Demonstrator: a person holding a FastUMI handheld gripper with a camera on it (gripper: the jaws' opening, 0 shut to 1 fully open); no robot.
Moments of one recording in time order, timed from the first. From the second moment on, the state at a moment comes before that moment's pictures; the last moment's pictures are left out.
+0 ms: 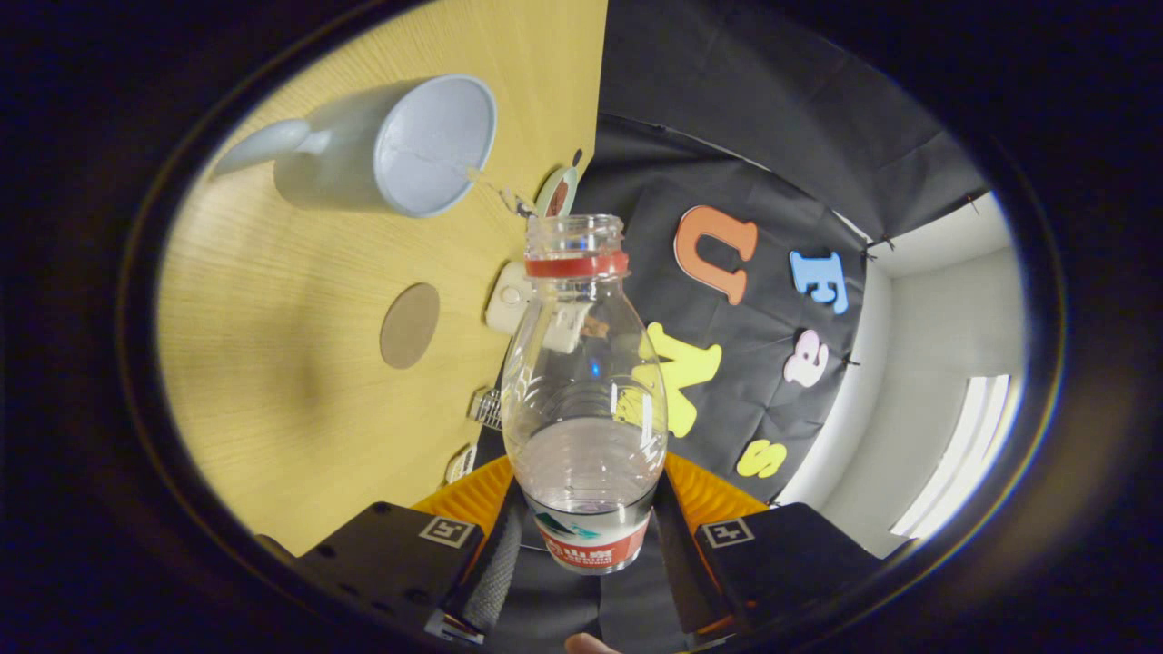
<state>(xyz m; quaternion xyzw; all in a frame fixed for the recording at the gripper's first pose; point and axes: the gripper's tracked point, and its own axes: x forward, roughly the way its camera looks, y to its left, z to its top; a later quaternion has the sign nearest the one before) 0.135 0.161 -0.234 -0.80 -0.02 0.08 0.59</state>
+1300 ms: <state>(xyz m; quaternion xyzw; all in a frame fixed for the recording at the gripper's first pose) 0.136 0.188 -0.212 -0.84 -0.06 0.08 0.53</state>
